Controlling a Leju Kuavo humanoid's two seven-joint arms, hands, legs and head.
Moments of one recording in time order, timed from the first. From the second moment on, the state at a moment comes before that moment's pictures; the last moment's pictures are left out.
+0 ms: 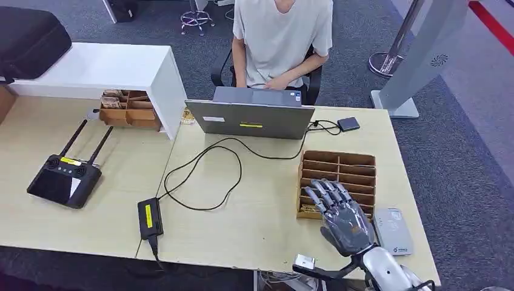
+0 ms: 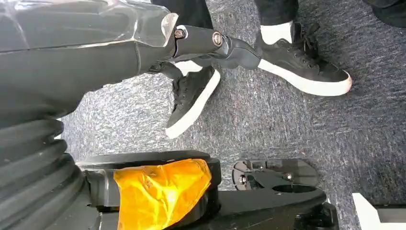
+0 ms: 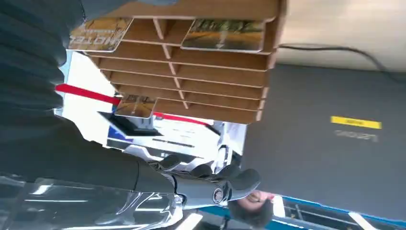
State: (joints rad) left arm -0.10 -0.14 -1.20 -0.16 1.10 0.68 -0.16; right arm -0.18 -0.41 0.57 -1.38 1.32 -0.44 0.03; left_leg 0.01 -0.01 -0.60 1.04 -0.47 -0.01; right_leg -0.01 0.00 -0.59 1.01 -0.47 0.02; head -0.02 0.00
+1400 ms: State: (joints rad) left arm -0.10 -0.14 -1.20 -0.16 1.12 0.68 -0.16; right arm -0.20 -0.38 0.32 -1.13 1.44 -0.54 0.05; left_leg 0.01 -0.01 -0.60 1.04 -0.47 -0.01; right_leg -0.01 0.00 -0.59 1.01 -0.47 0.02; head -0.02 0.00
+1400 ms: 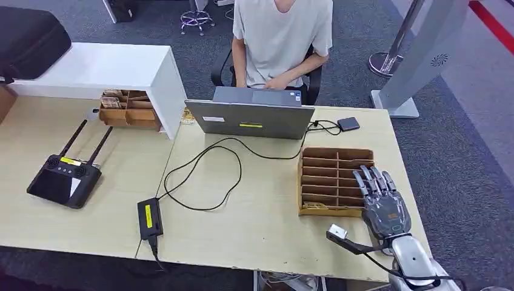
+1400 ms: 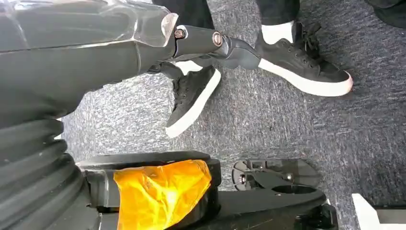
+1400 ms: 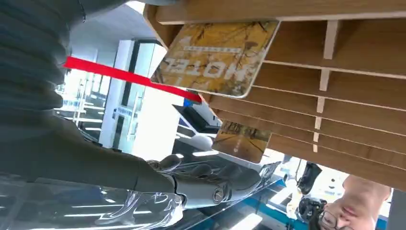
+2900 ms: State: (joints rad) left arm -0.10 -0.14 -1.20 -0.16 1.15 0.68 -0.17; right arm -0.17 -0.38 0.29 -1.17 1.45 -0.54 0.04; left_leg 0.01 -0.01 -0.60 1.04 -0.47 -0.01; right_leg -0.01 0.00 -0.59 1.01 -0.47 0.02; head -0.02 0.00
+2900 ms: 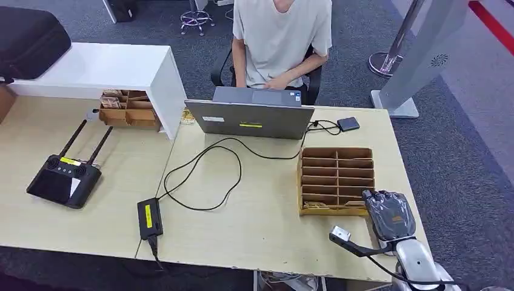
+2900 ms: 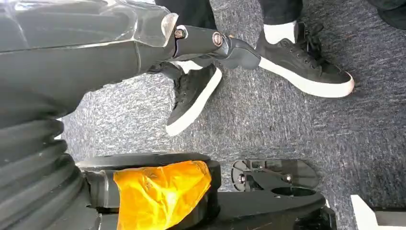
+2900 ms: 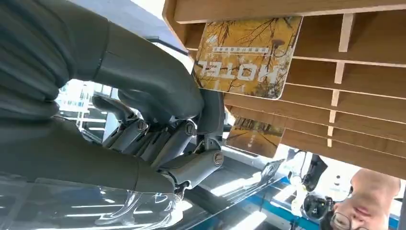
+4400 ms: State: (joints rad) left arm -0.10 -0.14 -1.20 -0.16 1.16 0.68 -0.17; right arm -0.17 -0.38 0.28 -1.18 1.46 -0.54 0.03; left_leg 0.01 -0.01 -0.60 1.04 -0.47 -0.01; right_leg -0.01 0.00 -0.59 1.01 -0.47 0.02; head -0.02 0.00
